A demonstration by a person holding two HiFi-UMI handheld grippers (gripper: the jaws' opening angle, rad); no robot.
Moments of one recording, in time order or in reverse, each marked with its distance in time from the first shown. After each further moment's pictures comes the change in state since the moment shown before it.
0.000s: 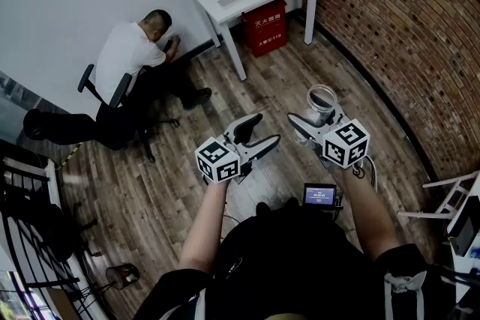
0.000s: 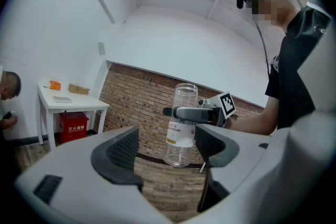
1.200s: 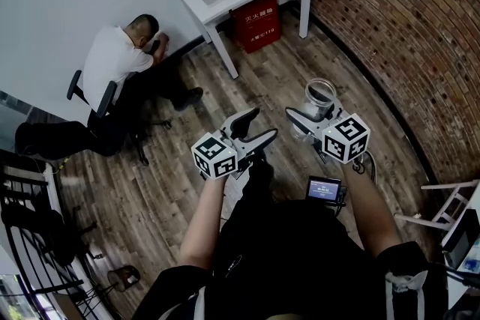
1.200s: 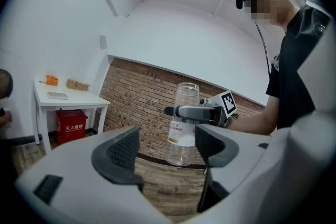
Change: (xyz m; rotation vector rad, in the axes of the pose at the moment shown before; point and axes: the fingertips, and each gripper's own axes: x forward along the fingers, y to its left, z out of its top) left arm 0.081 0.066 0.000 -0.020 0.021 0.005; right arm 0.031 -0.097 -0.003 0.031 0.008 0.005
